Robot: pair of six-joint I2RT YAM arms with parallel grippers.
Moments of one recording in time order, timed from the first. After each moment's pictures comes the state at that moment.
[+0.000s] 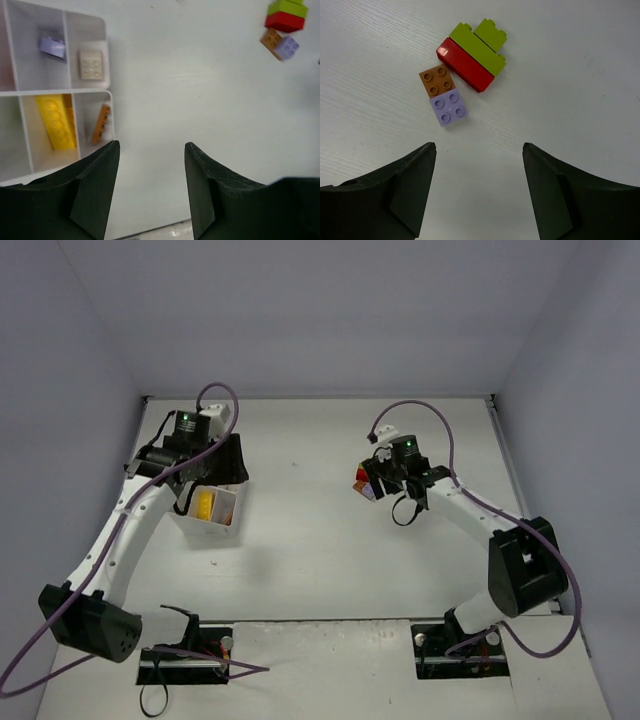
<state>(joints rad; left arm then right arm) -0.27 1.30 1.38 -0.90 0.06 -0.29 0.41 1.46 0.93 -0.22 0.07 -0.12</state>
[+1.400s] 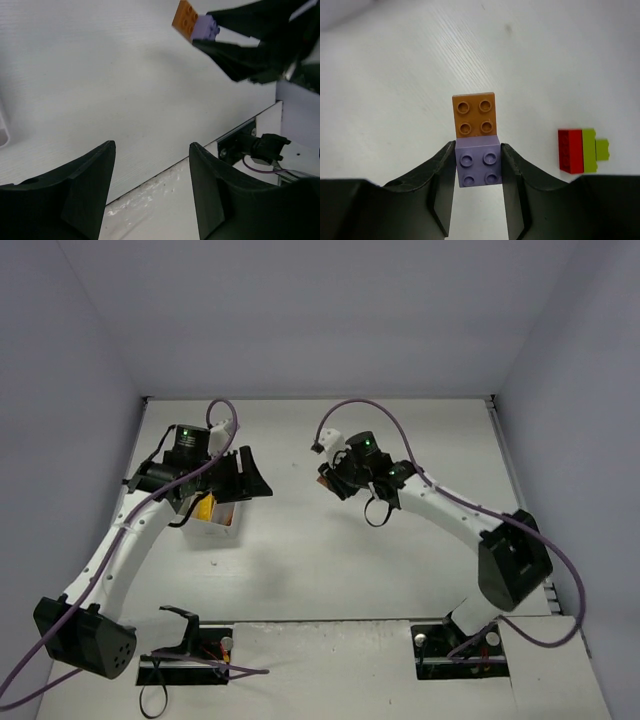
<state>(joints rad) -0.29 1.20 1.22 -0.84 0.44 -0.46 0.61 1.61 1.13 -0.25 -0.12 -0.26</state>
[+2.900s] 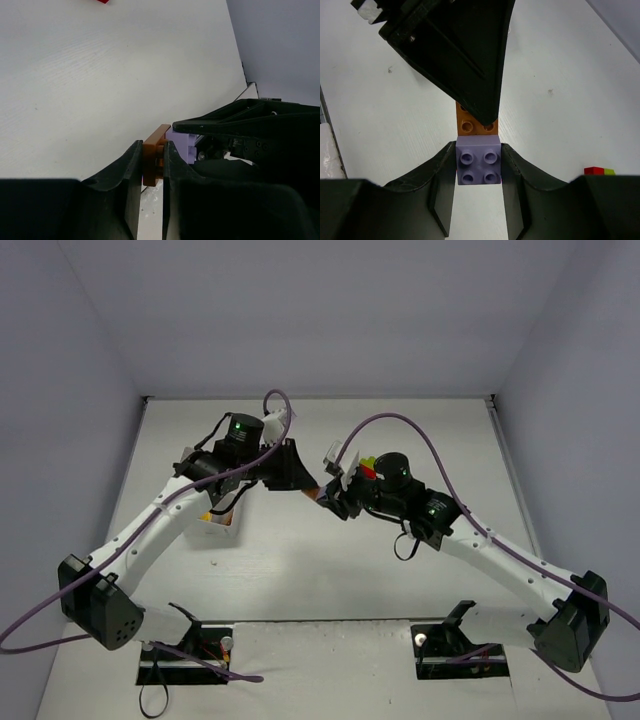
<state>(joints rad) -0.55 1.36 1.32 -0.58 0.44 -0.57 0.77 1.17 0.97 -0.17 -0.29 -0.20</state>
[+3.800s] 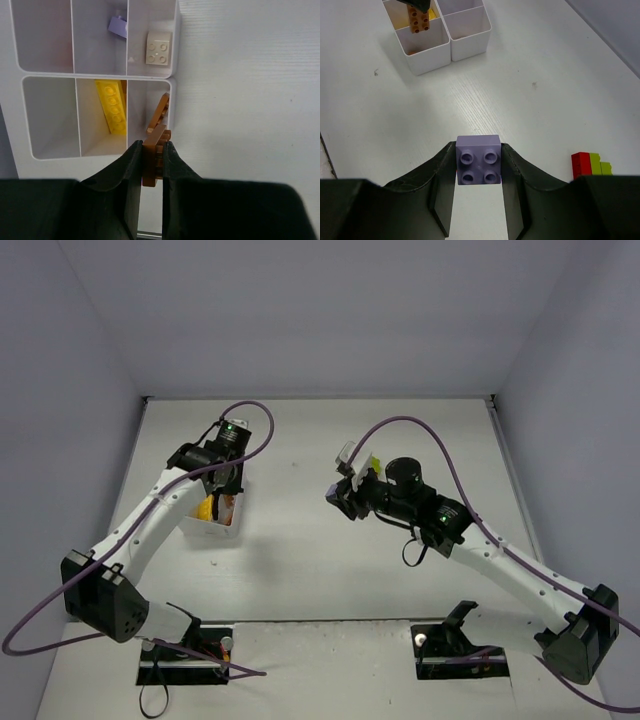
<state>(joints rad) -0.45 1.39 1.33 -0.96 -0.35 -0.28 0.75 1.10 0.92 -0.16 -0.23 -0.18</state>
